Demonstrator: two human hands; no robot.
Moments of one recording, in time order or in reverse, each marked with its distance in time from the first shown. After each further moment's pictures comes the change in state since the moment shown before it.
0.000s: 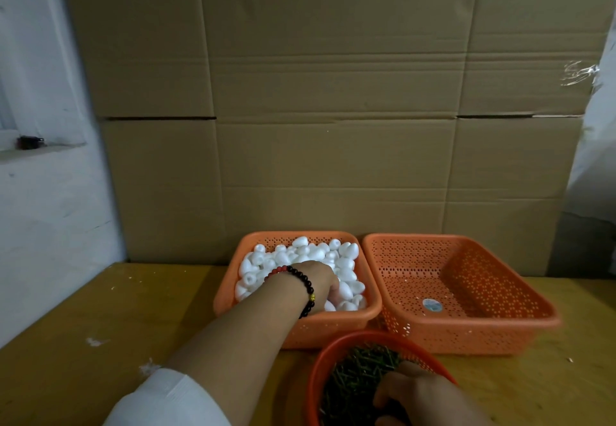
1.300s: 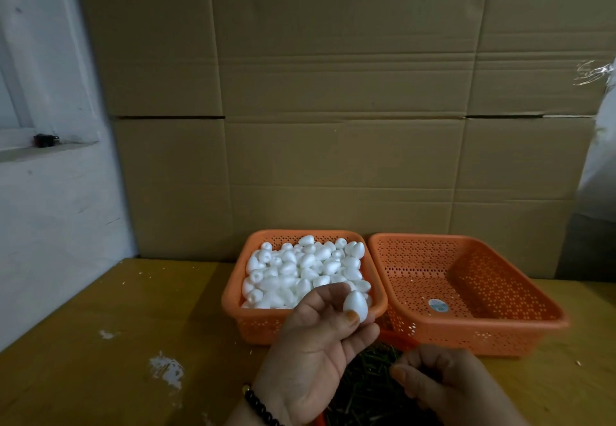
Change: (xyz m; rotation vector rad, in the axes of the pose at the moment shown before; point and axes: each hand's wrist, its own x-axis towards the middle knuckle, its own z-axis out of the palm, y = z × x) left_hand -0.108 0.045 0.034 -2.380 0.165 0.201; right_hand -0.004 0.011 -0.018 0.578 0.109 0.200
